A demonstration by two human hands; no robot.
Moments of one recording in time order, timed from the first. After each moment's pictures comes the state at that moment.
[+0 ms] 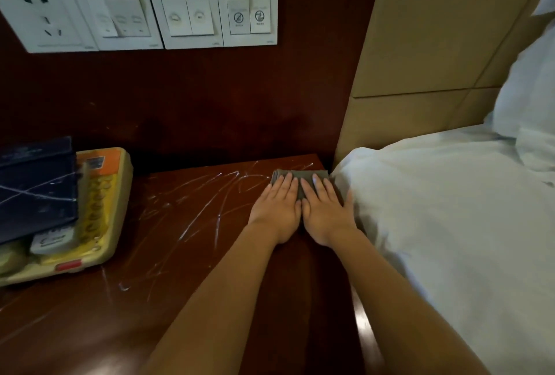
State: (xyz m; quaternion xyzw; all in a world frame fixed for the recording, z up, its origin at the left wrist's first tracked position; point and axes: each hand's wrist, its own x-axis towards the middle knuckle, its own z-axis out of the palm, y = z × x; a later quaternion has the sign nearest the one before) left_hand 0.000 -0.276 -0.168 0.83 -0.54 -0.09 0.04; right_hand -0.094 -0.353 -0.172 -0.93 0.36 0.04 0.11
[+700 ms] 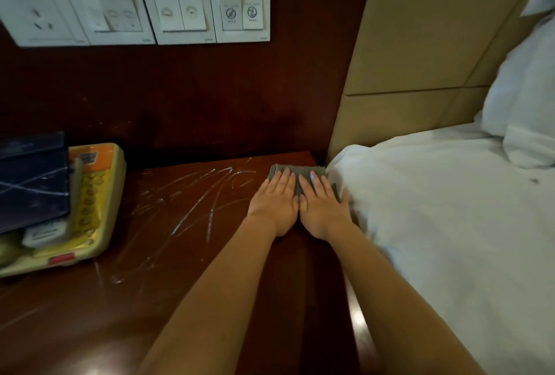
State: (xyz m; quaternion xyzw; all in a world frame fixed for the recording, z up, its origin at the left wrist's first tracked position) left_hand -0.008 -0.285 -0.161 0.84 -0.54 -0.09 0.00; right_hand -0.101 -0.358 -0.170 -0.92 0.37 0.05 0.14
